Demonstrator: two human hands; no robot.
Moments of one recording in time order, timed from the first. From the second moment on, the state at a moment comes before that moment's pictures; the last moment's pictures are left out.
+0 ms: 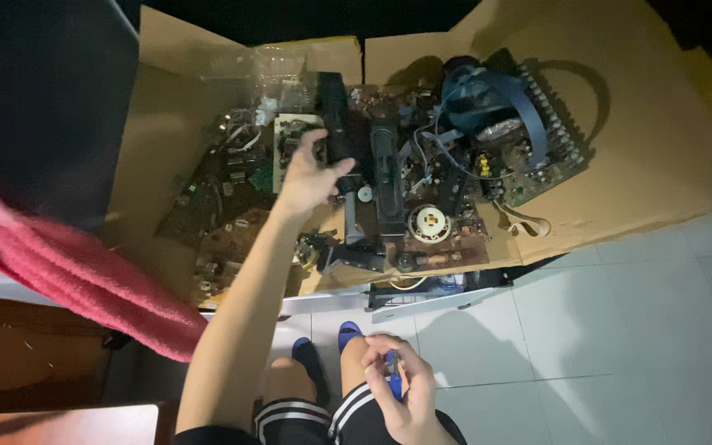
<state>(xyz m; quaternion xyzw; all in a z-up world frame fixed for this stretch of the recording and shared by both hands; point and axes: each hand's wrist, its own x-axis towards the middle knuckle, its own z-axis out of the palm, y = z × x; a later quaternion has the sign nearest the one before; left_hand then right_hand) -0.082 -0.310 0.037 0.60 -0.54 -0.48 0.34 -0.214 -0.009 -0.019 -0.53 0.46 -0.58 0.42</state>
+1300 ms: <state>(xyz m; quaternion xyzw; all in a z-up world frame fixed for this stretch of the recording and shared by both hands) 0.080 -0.221 0.058 0.73 -0.56 -0.20 0.34 -0.198 -0.073 0.002 -0.57 0.50 -0.50 0.42</state>
